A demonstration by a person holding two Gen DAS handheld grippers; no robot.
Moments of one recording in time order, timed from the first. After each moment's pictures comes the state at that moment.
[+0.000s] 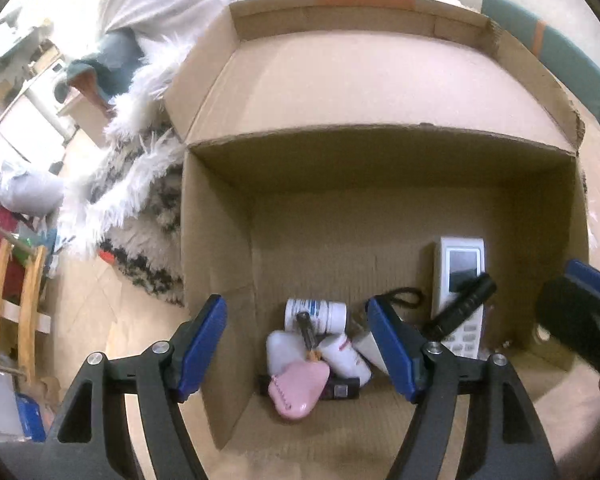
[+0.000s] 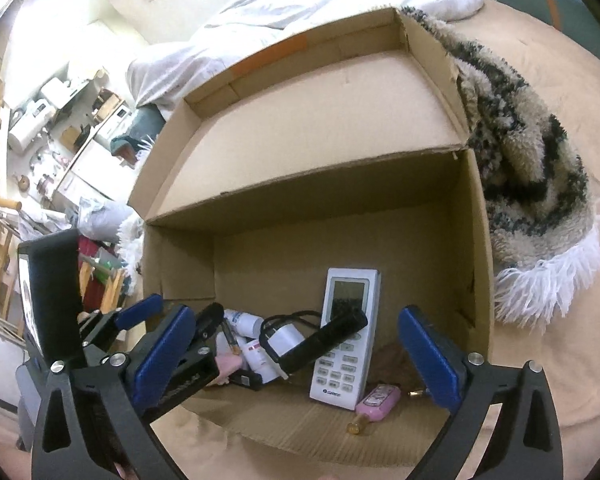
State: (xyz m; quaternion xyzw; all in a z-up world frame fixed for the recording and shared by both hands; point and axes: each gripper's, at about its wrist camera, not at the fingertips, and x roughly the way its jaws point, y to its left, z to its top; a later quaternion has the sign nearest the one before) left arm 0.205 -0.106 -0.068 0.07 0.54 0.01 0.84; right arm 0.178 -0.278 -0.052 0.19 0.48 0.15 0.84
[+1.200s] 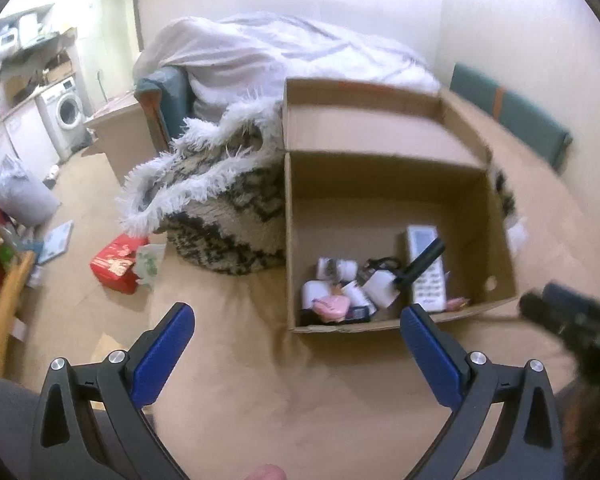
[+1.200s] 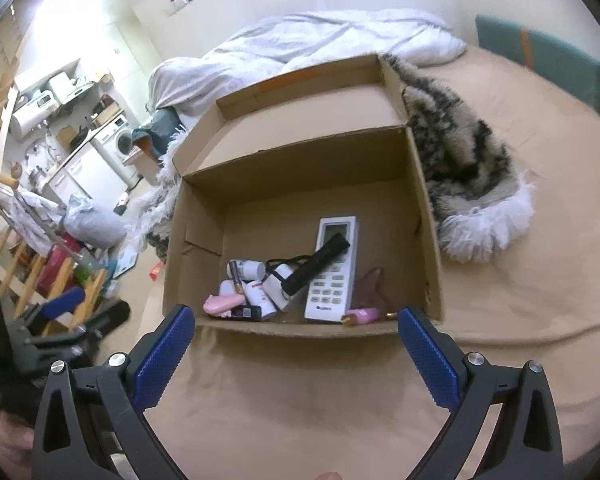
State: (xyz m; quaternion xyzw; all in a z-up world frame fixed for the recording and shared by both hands) left arm 0.056 -0.028 -0.005 0.00 0.41 -0.04 0.91; right arm 0.043 -0.265 -0.026 0.13 0.42 0.11 0.89
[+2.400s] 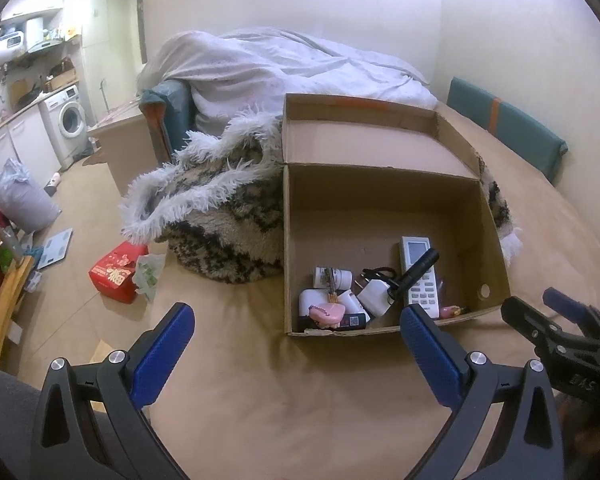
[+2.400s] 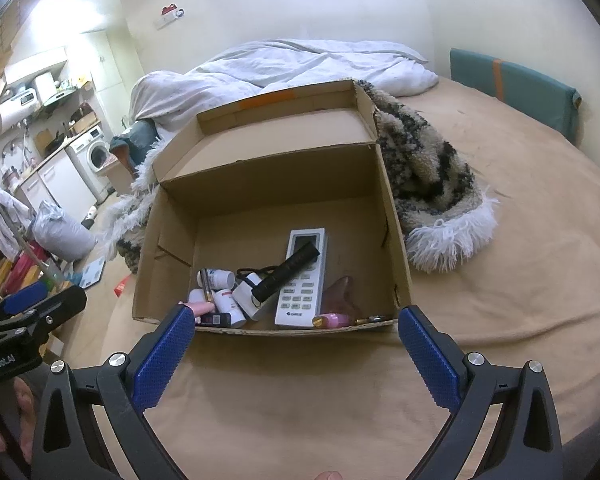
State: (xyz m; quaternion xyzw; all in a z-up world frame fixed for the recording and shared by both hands) left arm 0.048 -0.031 -0.006 0.01 0.39 -0.04 0.92; right arm 0.030 -0.258 -0.030 0.09 0.38 0.04 0.92
